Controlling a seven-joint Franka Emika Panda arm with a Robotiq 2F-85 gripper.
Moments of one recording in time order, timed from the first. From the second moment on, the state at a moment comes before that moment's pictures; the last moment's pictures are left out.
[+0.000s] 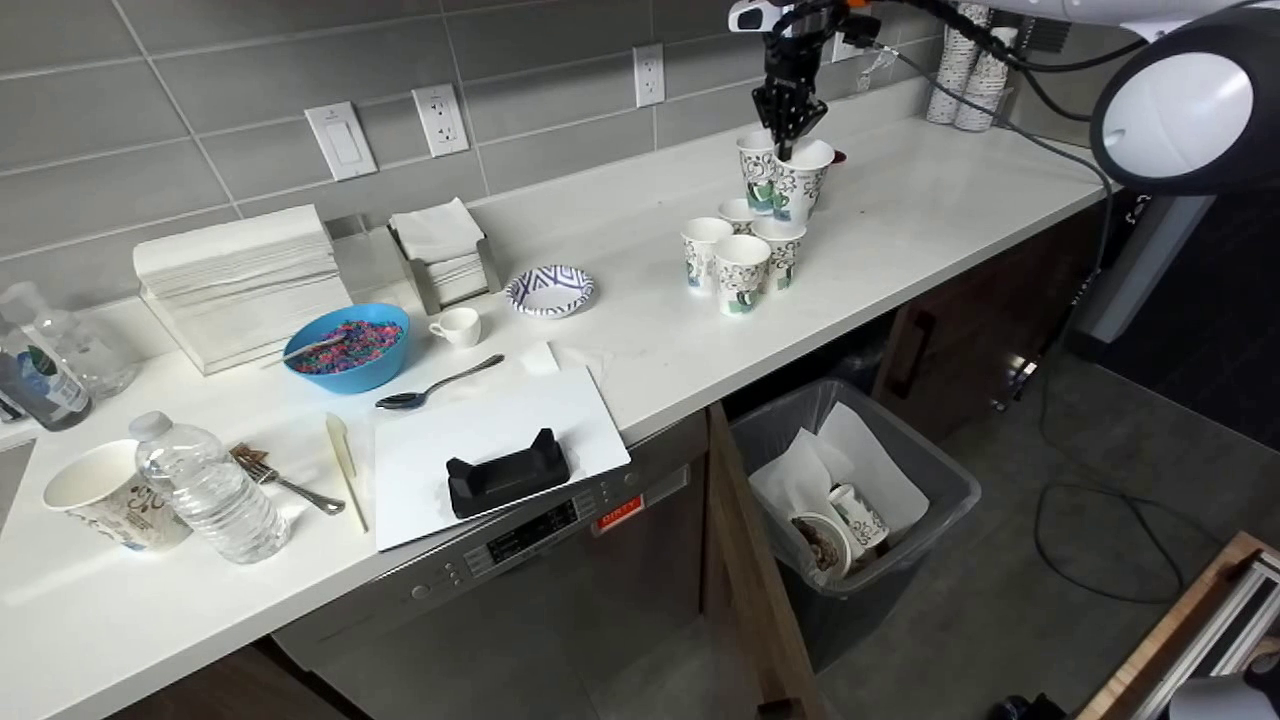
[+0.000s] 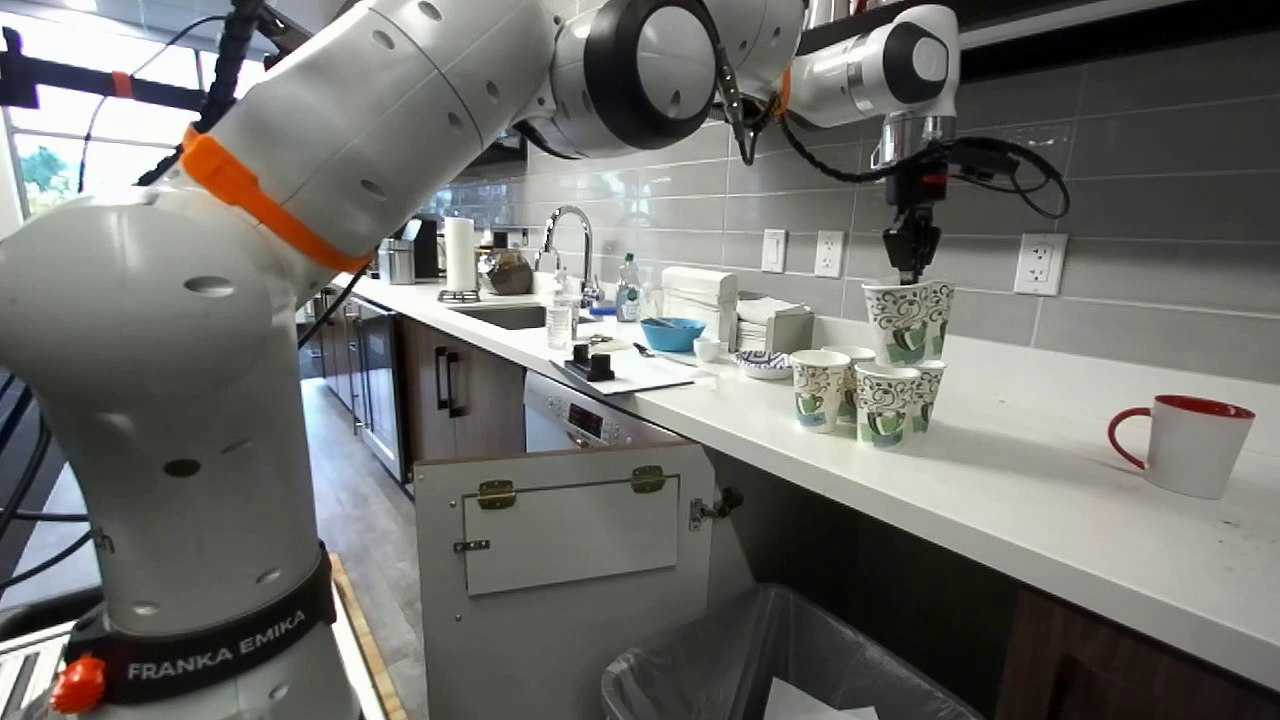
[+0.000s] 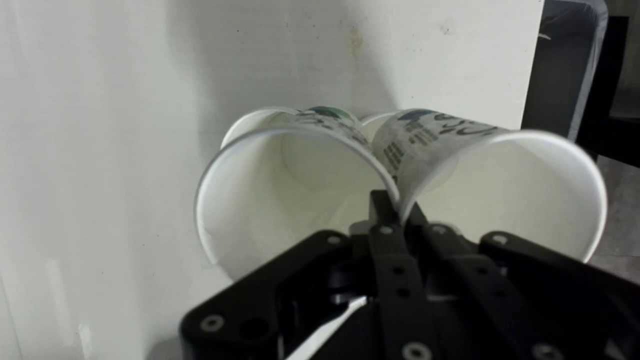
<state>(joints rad) -0.11 0.79 0.05 -0.76 -0.11 1.62 -1.69</state>
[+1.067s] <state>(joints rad) -0.11 0.84 0.08 -0.70 -0.10 1.60 -1.72</state>
